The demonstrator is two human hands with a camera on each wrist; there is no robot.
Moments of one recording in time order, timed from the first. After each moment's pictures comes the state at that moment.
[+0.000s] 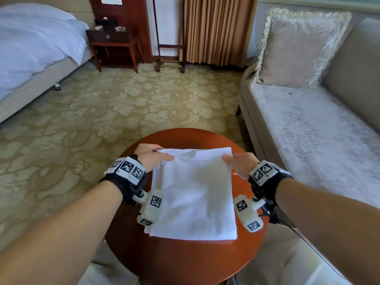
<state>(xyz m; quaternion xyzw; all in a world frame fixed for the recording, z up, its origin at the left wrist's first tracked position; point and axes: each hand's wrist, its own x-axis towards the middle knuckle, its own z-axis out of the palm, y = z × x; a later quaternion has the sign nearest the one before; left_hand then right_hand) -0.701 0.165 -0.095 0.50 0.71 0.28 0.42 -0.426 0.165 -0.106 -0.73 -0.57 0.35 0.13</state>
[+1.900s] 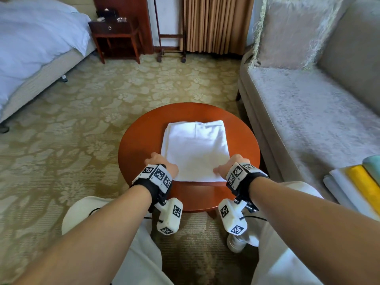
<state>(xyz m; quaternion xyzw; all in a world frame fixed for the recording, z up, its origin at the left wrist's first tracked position) -0.657 0.020 -0.134 0.44 0.85 0.07 0.28 -0.471 0.014 -0.122 -0.81 -0.50 0.30 0.03</state>
